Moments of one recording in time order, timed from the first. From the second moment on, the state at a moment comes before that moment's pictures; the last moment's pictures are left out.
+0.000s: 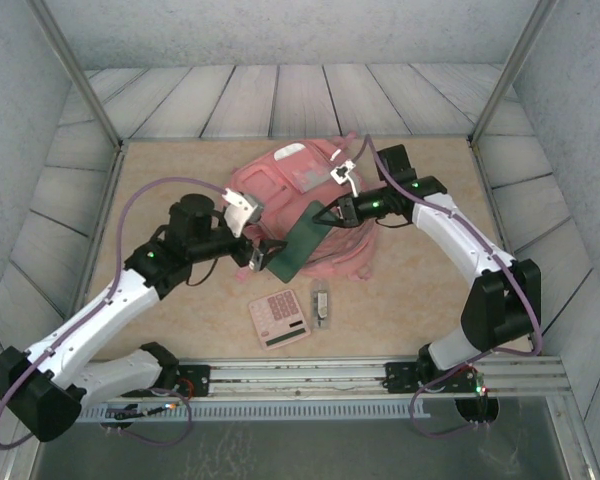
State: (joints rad) left arm -0.64 1.03 0.90 -0.33 0.46 -0.07; right arm 0.34 1.50 1.28 -0.69 -0.93 -0.05
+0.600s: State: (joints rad) left arm -0.50 1.12 0.89 -0.40 1.07 -0.02; right arm 0.32 1.43 1.40 -0.86 -1.16 -0.26
